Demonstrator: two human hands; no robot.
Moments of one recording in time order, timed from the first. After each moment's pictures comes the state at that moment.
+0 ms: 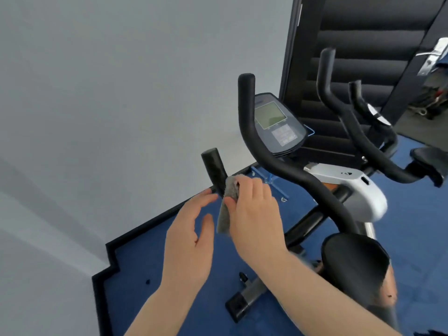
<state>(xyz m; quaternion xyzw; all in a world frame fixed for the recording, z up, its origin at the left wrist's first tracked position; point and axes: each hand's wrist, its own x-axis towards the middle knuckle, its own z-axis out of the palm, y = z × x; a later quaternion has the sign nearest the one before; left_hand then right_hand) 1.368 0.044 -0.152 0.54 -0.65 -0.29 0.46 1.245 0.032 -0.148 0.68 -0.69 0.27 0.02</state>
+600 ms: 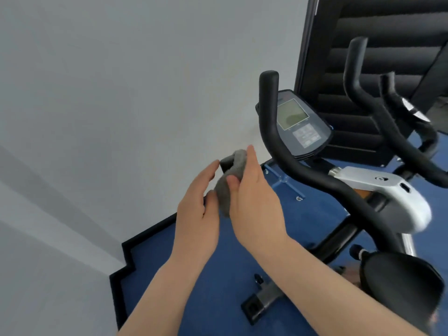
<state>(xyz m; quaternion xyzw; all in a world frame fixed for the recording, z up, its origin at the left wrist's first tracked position) 1.378 -0.015 -0.137 0.52 -0.65 -0.31 0.46 1.271 -0.018 -0.130 0.65 -0.66 0.36 -0.10</state>
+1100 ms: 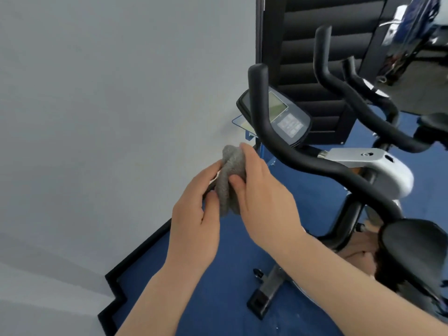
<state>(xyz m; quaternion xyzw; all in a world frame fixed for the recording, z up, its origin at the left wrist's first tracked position) 1.409 -0.042 -0.128 0.41 -0.73 -0.33 0.44 1.285 -0.017 -0.116 0.61 -0.72 0.32 -0.07</state>
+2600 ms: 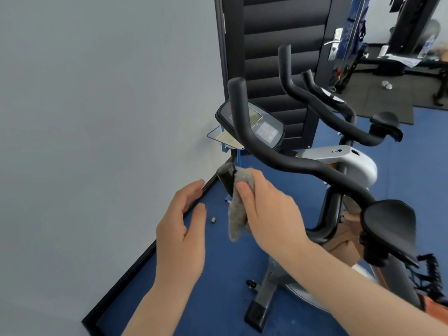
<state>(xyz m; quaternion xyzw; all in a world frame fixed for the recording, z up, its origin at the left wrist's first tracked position) 1.432 -0.051 -0.140 0.39 -0.70 -0.39 0.46 1.288 -0.003 -0.125 0.53 -0.77 0.34 -0.06</state>
